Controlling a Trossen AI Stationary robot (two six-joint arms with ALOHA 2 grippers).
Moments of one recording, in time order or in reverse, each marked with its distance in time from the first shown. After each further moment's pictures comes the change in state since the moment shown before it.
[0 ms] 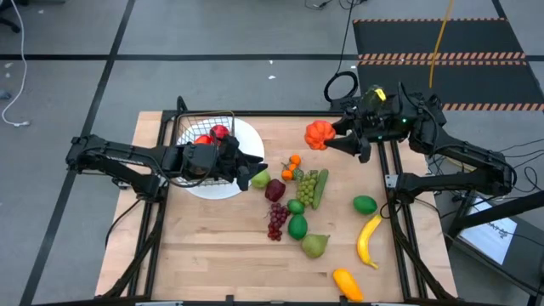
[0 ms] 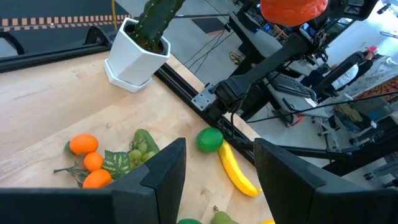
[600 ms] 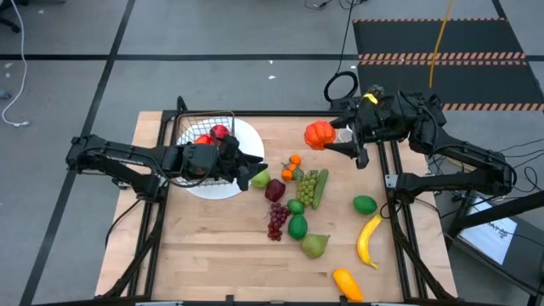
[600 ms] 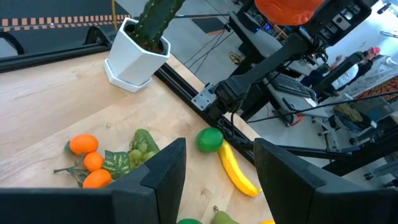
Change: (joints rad) left arm 0.000 0.000 0.000 0.000 0.000 0.000; right arm 0.000 0.000 0.000 0.000 -0.002 -0.465
